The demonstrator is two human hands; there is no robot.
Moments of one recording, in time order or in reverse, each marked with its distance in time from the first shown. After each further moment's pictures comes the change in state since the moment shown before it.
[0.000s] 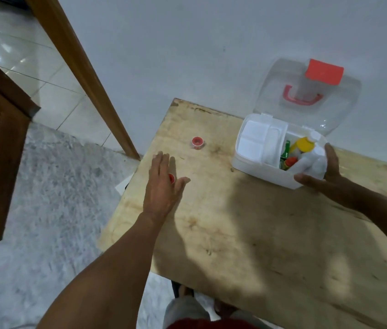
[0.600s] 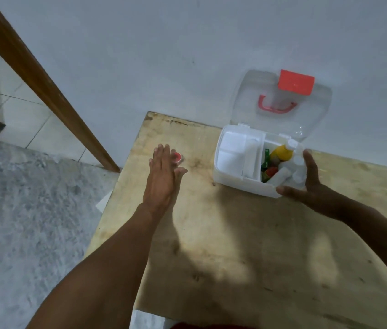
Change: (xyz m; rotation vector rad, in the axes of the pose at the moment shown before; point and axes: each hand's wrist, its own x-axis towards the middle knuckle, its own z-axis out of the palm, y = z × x) left_hand 0.067 0.046 0.024 -0.193 -0.129 0.115; right_hand 0.007 0.016 -0.005 -0.019 -0.048 0.102
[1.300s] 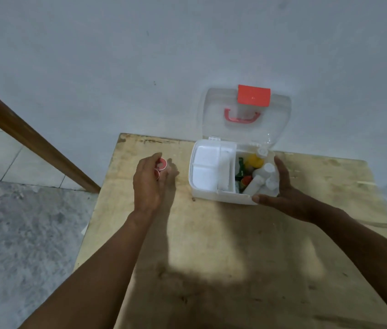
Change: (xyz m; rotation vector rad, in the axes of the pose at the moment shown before) left_hand 0.034 0.035 0.004 -0.138 0.212 0.088; right_hand 0.006 0.005 -0.002 0.050 -0.016 -0.075
